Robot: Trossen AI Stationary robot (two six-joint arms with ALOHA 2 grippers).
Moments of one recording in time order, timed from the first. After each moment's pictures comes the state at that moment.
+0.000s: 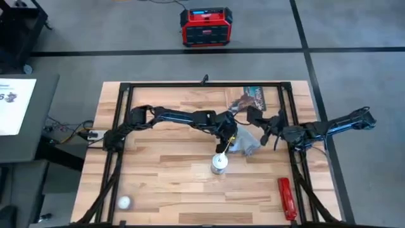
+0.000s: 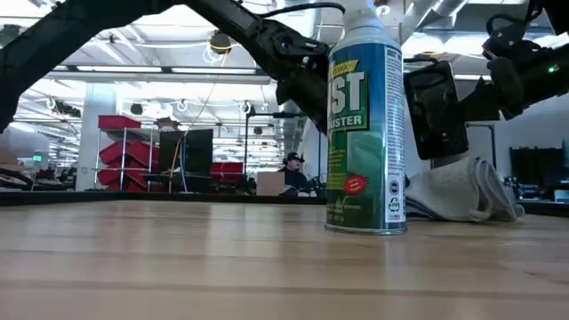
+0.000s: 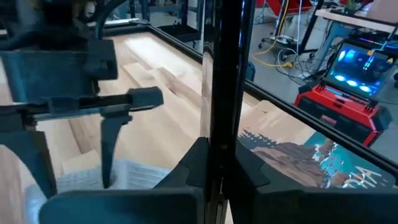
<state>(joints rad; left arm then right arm) 0.12 2.29 1.77 -0.31 0.25 0.17 0.23 0.42 0.21 -0.20 0.86 0.25</state>
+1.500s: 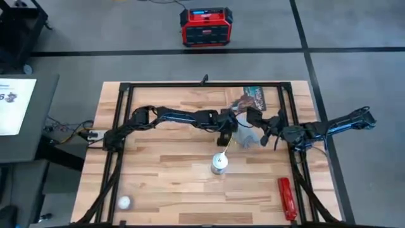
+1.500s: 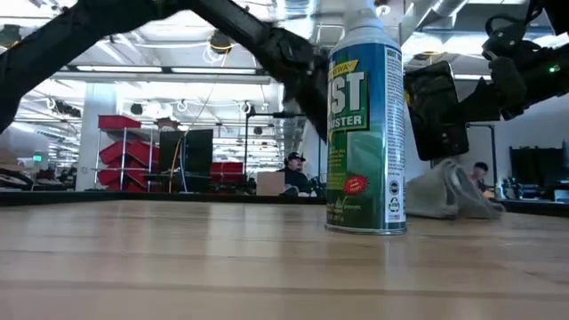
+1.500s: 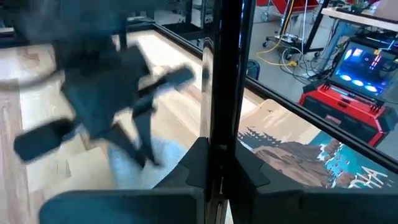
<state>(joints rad) 0.12 2.26 1.83 -0.36 -0.12 0.36 0.24 0.42 0.21 -0.20 0.84 0.26</state>
